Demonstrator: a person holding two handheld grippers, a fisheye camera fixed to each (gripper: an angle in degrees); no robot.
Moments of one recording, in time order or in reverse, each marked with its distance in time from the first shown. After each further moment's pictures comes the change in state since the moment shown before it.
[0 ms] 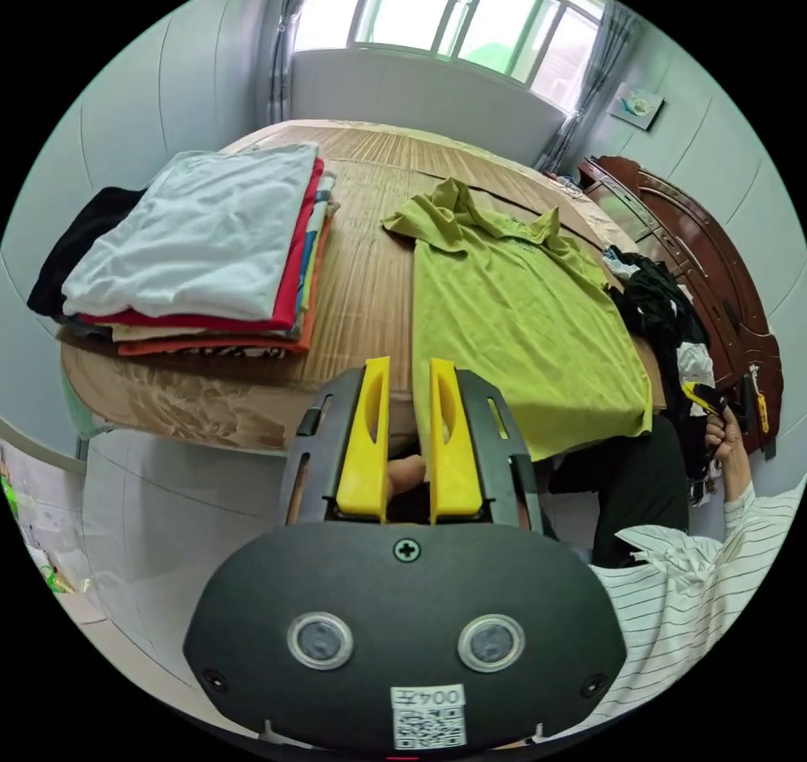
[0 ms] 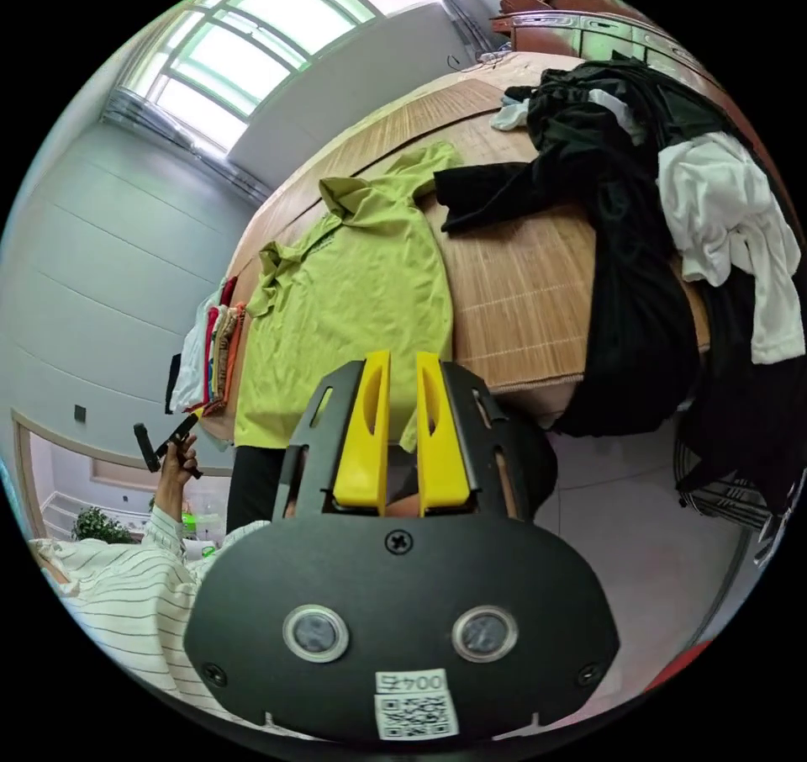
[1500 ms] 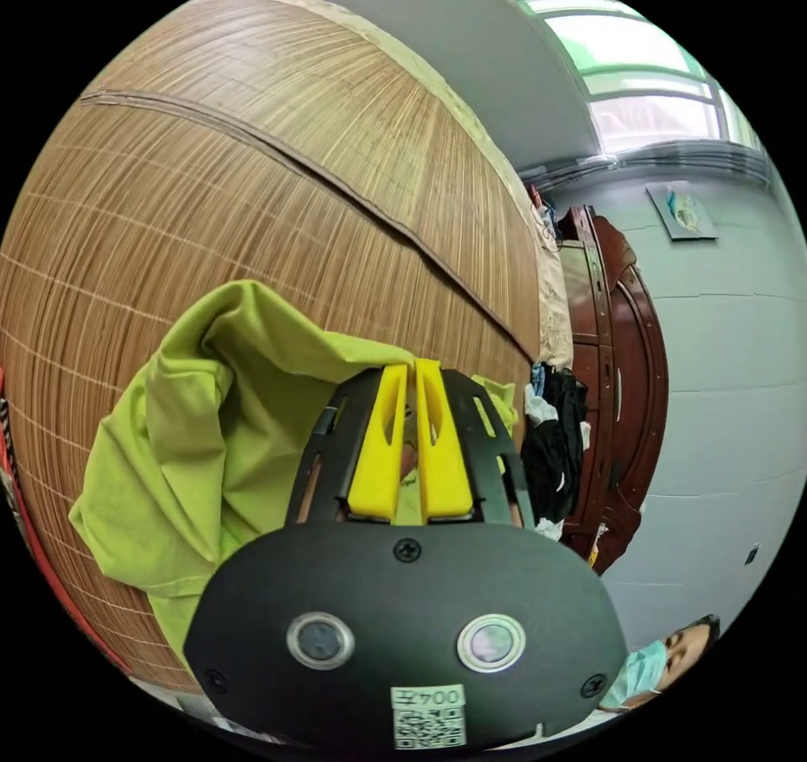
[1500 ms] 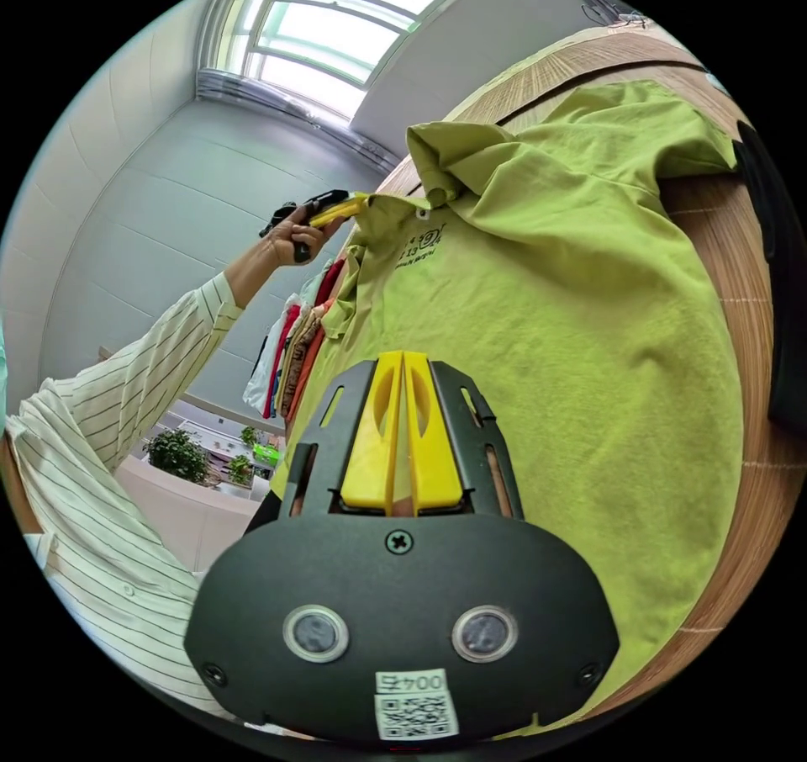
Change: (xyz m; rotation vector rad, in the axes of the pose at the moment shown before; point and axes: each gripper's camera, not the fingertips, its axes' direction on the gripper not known) left arm 0.094 -0.614 0.309 -0.273 0.475 -0.334; right arm 0.009 -0.134 0.201 -0.093 -0.500 -0.223
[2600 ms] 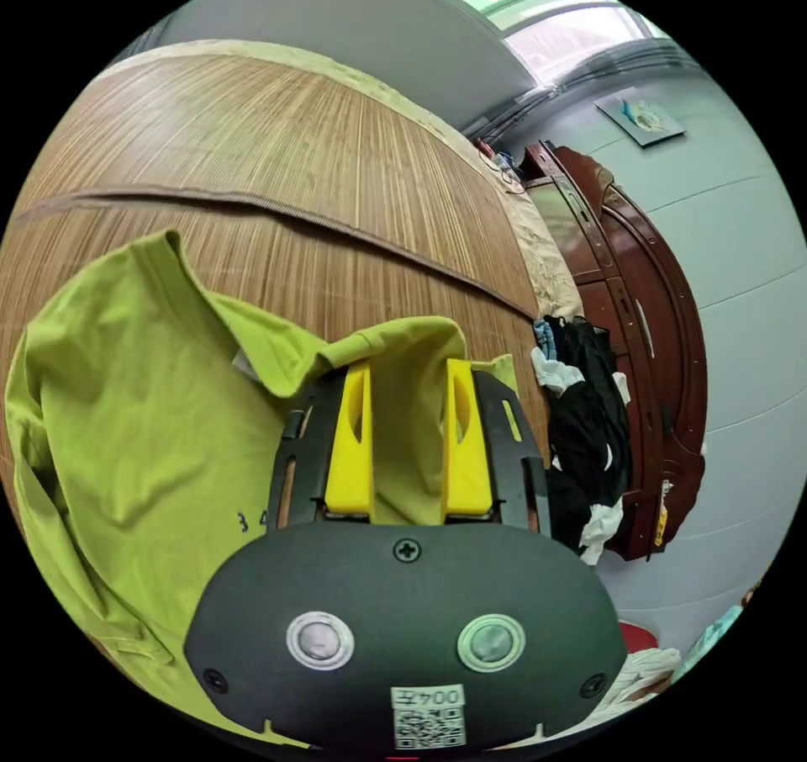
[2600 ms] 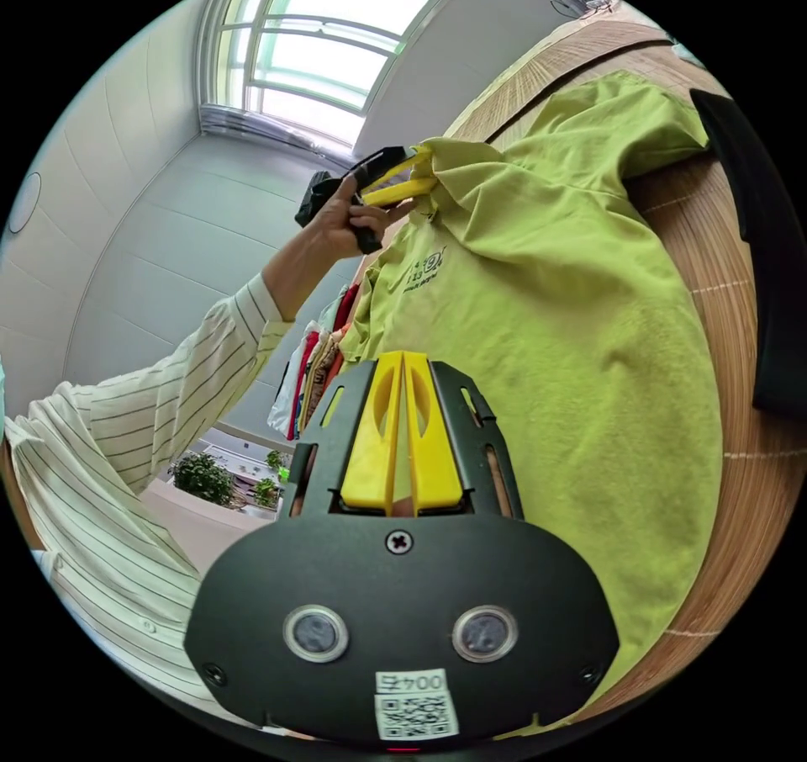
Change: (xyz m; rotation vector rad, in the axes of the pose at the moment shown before) left arm 0.153 0.042 0.150 -0.006 -0.088 0.291; right arm 0.018 0.000 -0.032 0.078 -0.087 0.056
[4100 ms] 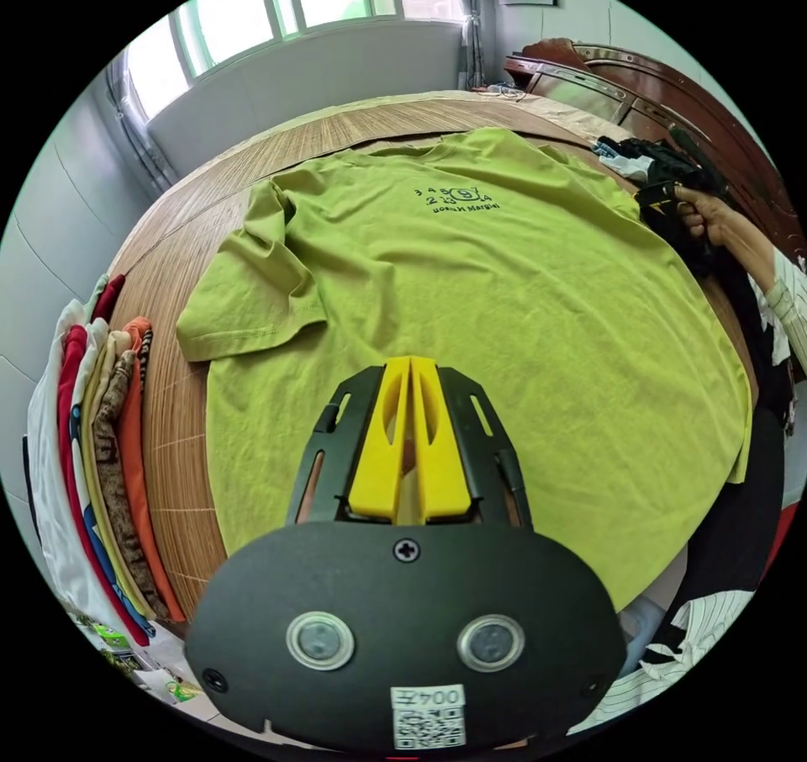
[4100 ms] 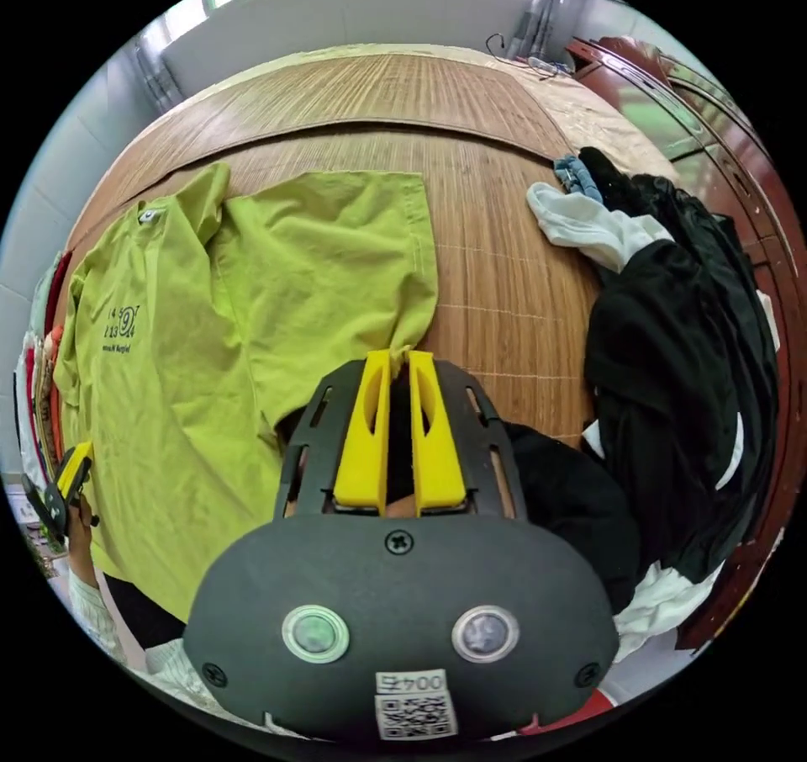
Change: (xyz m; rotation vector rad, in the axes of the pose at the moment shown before) left arm 0.036 0.445 -0.019 0.030 -0.611 0.377; right arm -0.018 -0.217 0.047 -0.236 1.139 0.005
